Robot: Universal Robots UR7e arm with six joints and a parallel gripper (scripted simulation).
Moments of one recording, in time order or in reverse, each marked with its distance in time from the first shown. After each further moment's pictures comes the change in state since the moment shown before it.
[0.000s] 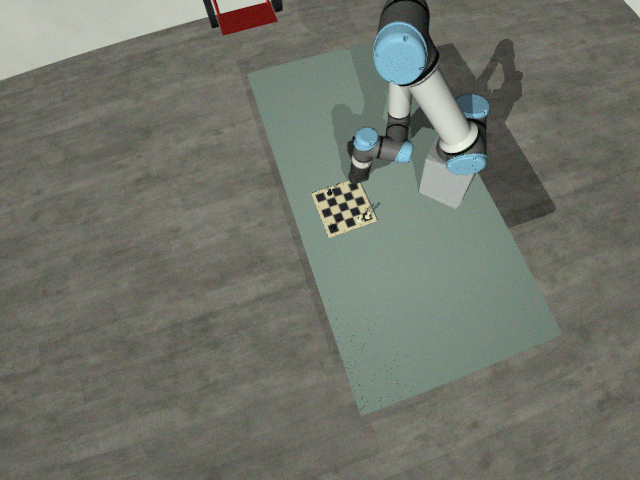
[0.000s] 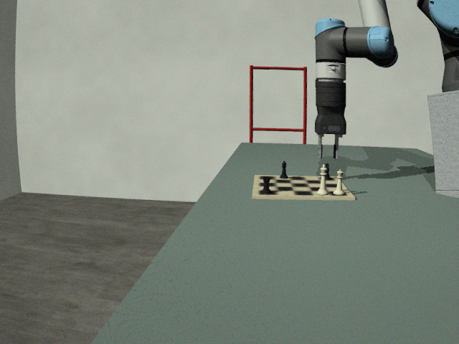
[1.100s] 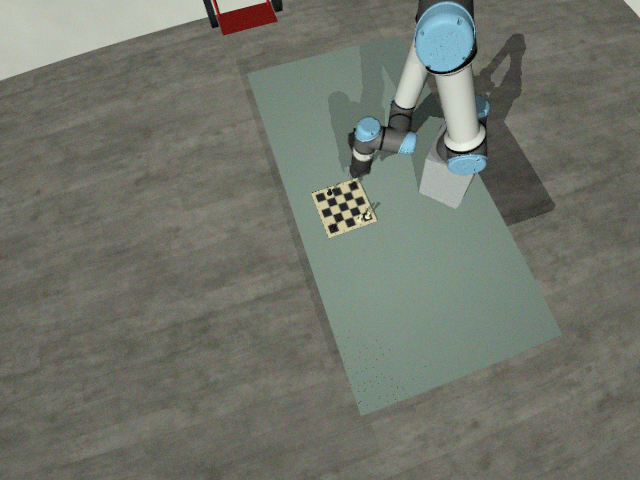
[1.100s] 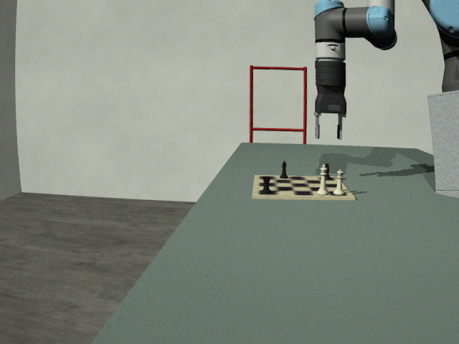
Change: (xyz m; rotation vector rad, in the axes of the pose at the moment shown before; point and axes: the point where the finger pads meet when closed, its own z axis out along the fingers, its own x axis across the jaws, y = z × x) arm 0.000 0.000 -0.050 0.000 0.001 0.000
